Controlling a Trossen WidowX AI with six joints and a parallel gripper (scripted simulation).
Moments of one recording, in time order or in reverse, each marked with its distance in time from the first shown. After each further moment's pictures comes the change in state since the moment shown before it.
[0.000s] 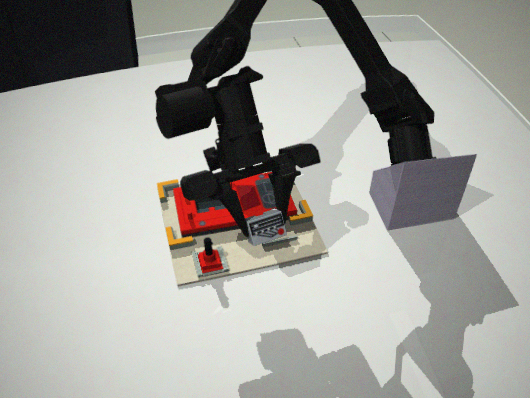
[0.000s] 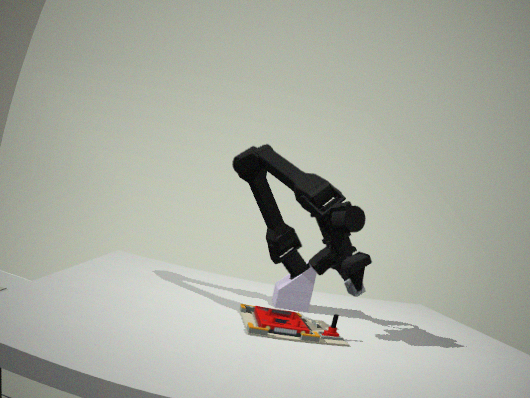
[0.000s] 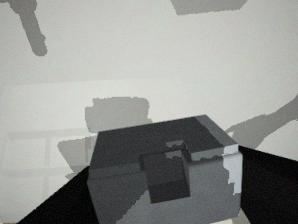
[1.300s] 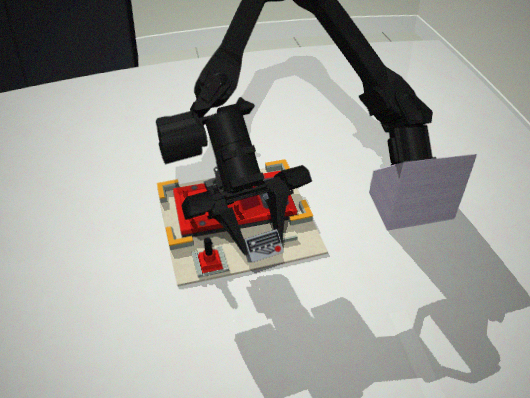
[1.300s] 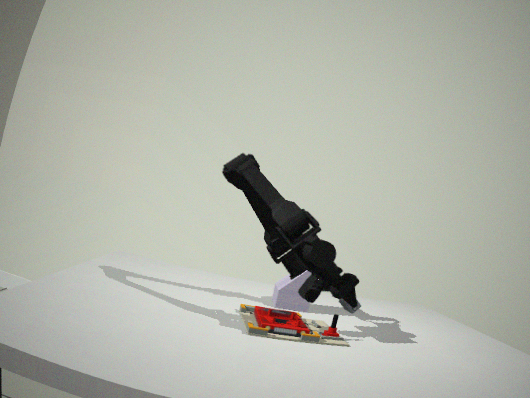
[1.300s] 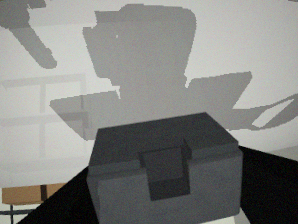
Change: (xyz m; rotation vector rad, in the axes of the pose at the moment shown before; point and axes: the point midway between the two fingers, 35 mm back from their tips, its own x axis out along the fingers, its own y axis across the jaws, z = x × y) arm 0.034 0.002 0.035 -0.008 0.247 0.019
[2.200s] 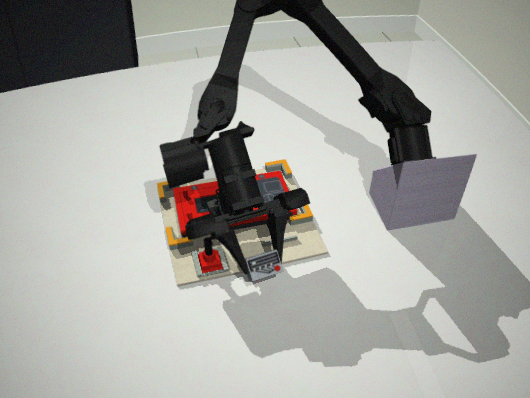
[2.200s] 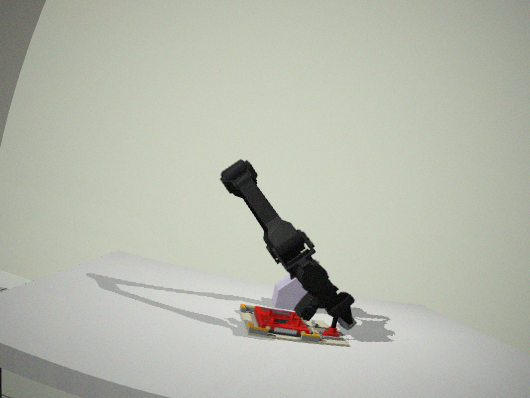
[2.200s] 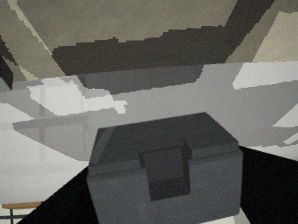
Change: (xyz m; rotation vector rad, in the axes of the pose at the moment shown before) arm 0.029 -0.001 0.035 0.000 0.001 -0.001
